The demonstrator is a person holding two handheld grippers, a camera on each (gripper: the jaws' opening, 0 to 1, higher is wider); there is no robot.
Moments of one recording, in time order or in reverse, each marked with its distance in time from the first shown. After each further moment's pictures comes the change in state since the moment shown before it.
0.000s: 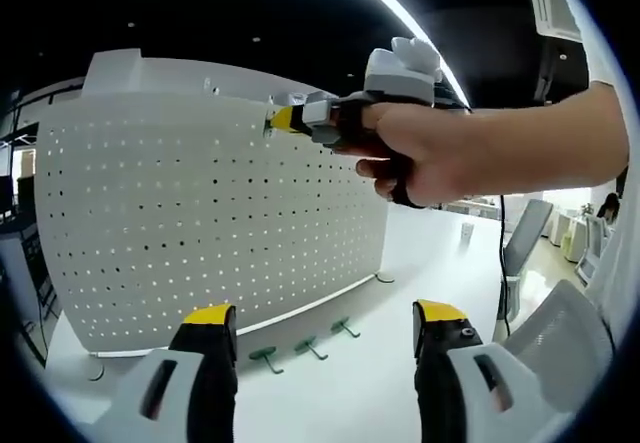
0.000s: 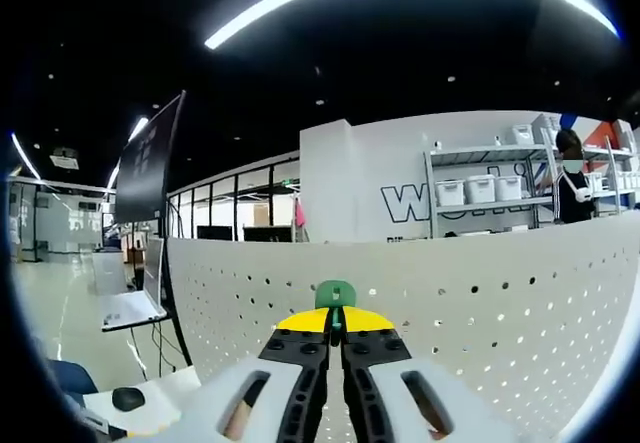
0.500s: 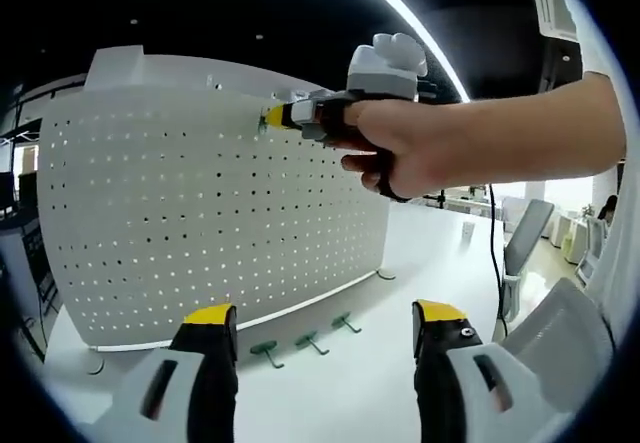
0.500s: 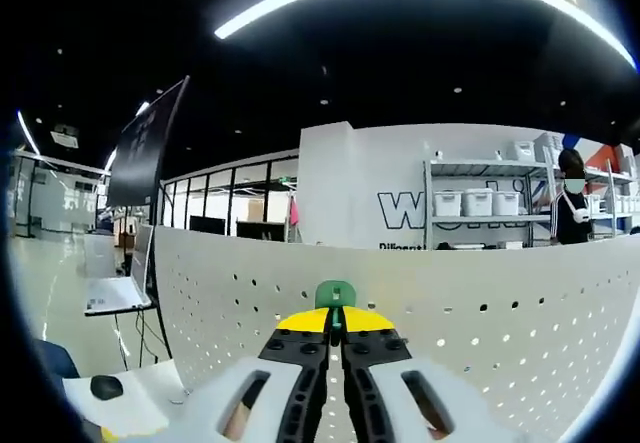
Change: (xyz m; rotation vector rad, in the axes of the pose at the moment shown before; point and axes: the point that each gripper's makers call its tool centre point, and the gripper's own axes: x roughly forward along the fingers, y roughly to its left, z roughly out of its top) left arm -0.002 0.002 -0.005 -0.010 0.010 0.006; right arm 0.016 -0.004 -0.004 -0.075 -0.001 -0.023
